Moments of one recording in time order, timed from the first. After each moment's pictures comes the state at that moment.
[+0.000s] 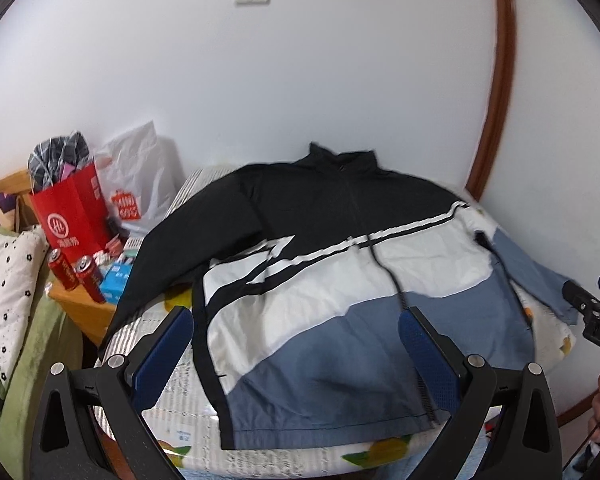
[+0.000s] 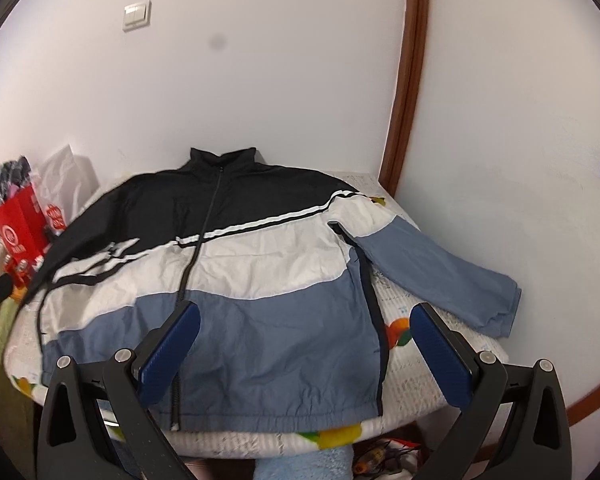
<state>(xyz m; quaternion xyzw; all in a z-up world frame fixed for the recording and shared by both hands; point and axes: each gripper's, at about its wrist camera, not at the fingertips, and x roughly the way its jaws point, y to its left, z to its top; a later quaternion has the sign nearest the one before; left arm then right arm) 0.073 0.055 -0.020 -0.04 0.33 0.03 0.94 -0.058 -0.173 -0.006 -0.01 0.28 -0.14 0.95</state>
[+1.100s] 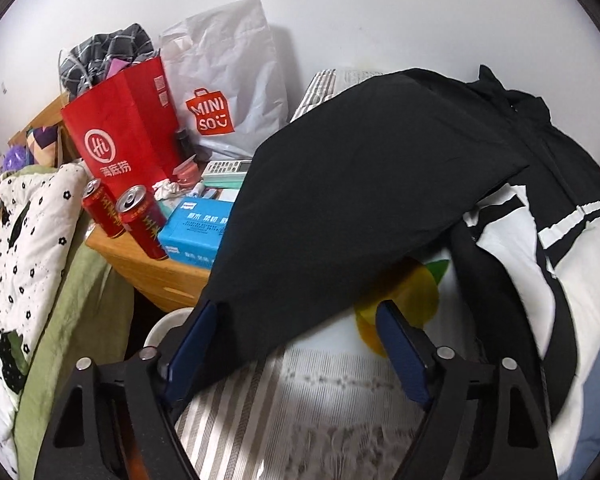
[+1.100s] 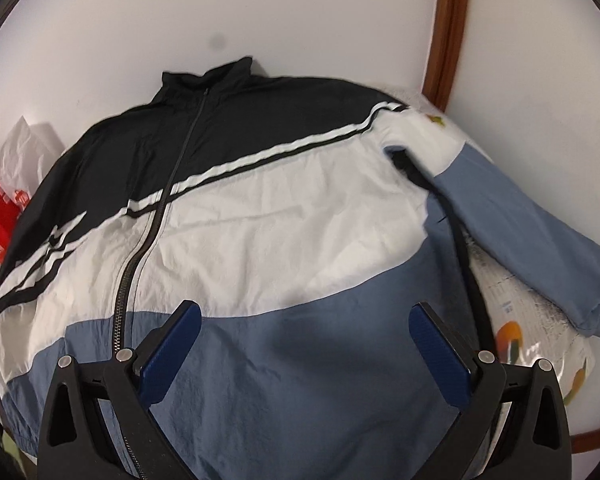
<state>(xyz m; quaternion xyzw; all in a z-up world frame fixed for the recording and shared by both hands) 0.197 0.233 -0.169 -0.04 0.43 0.17 0.88 0.112 -0.203 -0.110 0.04 0.40 -0.11 0.91</state>
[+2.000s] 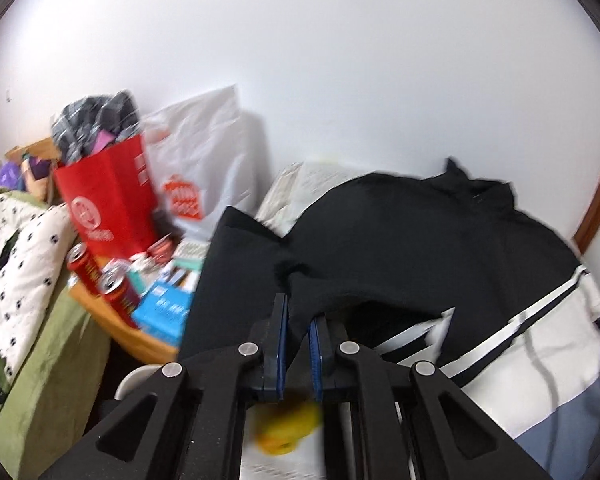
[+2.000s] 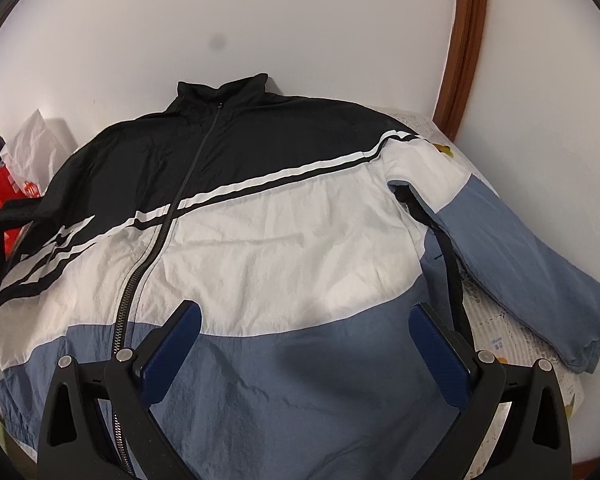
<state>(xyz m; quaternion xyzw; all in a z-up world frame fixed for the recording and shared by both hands) 0.238 0.191 -0.068 -0.08 0.34 0.14 0.93 0.110 -0.219 -0.091 0.03 0.37 -0.08 0.92</state>
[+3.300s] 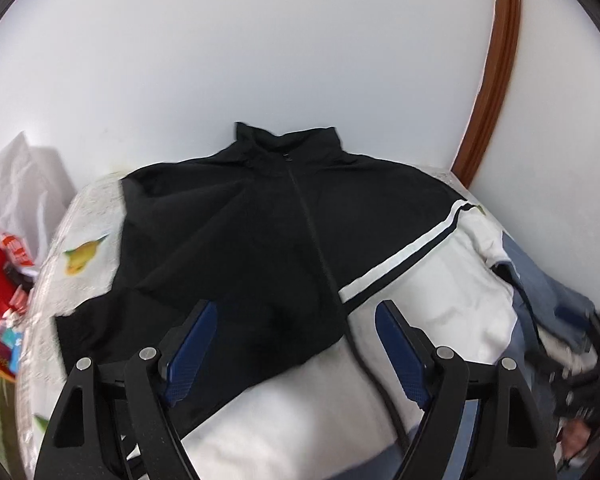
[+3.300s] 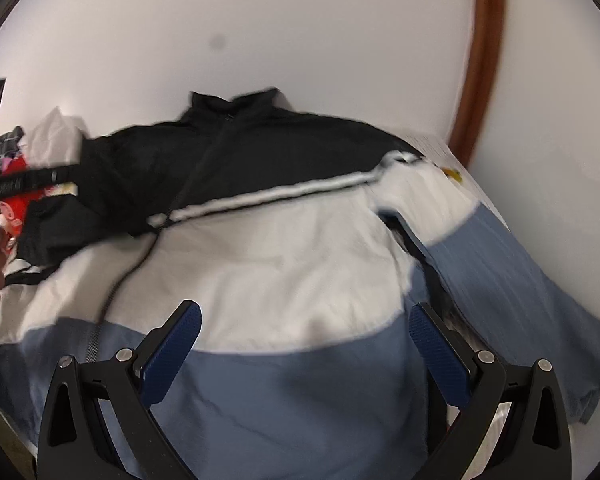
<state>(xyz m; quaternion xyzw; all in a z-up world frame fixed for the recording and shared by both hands) 0.288 0.014 -0.069 -0.02 0.38 -0.08 0.92 0.123 -0.239 -0.077 -0.01 0.34 -0.02 0.94</state>
